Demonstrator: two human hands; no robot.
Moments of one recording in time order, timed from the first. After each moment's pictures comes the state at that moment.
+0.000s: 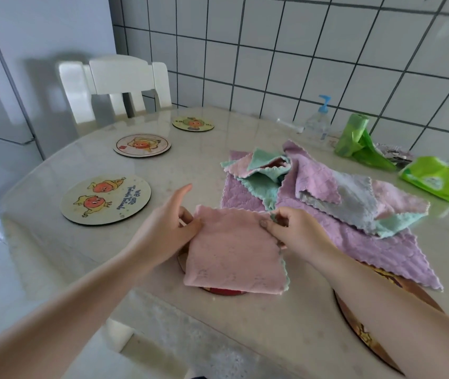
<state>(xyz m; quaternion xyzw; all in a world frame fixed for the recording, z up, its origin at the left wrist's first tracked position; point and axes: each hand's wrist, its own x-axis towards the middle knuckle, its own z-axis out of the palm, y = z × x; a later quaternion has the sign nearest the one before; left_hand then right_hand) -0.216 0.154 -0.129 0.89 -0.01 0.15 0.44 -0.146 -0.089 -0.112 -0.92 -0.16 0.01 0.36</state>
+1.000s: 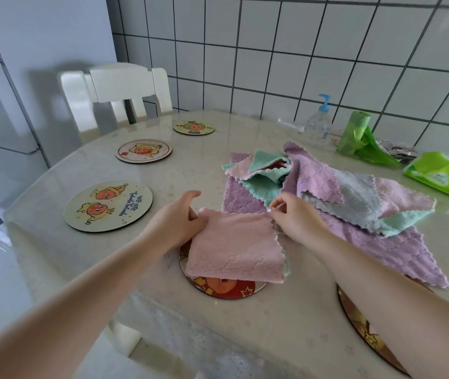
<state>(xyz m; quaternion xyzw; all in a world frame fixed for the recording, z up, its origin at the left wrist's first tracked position) -0.187 0.152 -0.119 0.94 0.06 0.08 0.33 -0.118 -0.080 -0.103 -0.94 -0.13 -0.01 0.30</state>
